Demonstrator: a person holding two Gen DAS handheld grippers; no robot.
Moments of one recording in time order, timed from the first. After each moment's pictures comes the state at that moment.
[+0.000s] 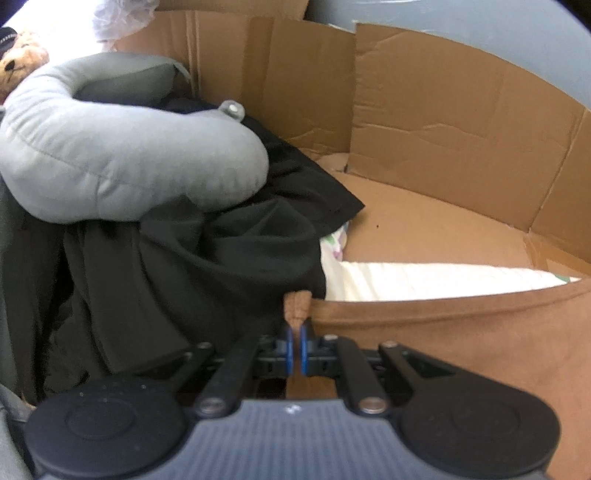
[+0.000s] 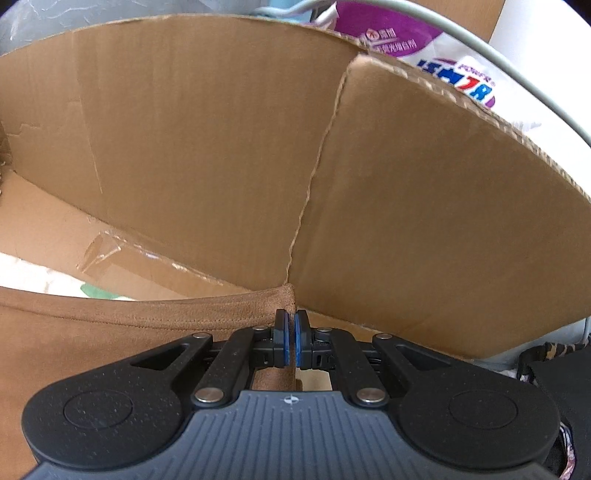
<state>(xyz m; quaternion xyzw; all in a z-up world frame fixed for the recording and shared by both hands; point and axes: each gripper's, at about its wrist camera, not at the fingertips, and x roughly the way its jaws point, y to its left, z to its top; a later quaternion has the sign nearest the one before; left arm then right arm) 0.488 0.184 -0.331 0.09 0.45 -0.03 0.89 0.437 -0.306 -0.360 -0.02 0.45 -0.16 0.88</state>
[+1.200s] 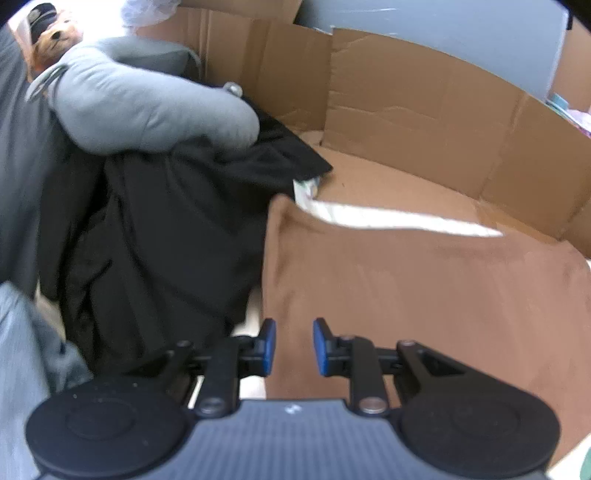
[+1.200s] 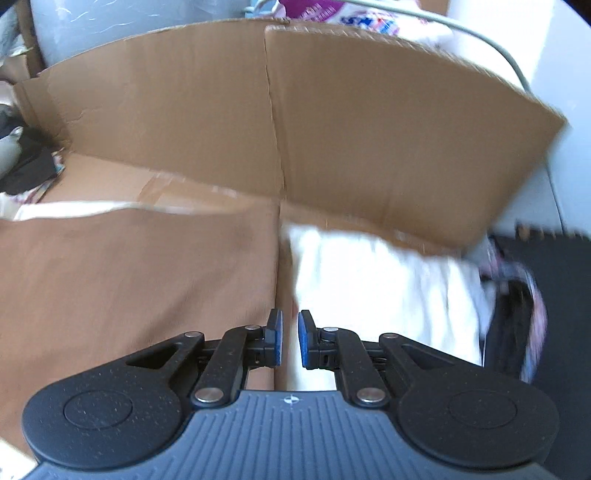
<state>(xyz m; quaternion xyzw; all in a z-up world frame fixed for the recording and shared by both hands) 0.383 0.194 -0.313 0.05 0.47 -0.05 0.88 0.294 -0.332 -0.335 0.06 0.48 -0.09 0.87</state>
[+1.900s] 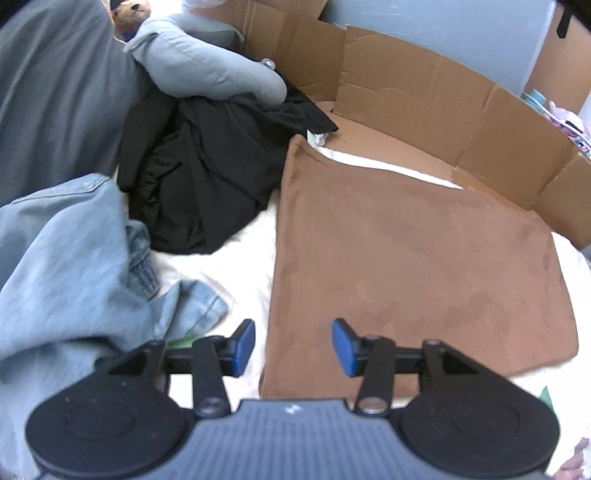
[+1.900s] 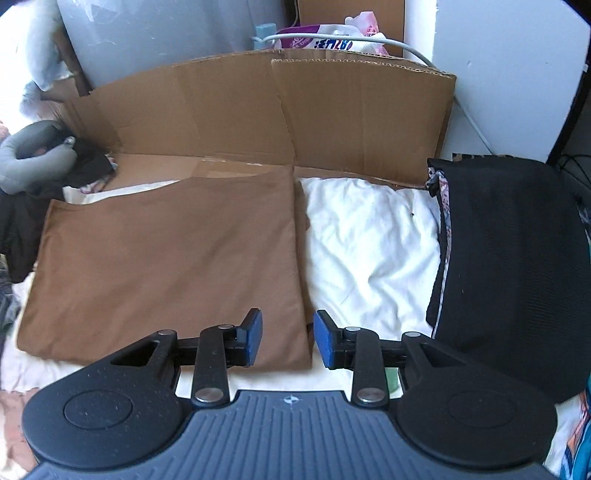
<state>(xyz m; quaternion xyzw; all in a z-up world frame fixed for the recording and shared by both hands) 0.256 0.210 -0.253 0.01 0.52 -0.02 0.86 0.149 -0.316 -0.252 0.12 0.48 -0.07 0.87</state>
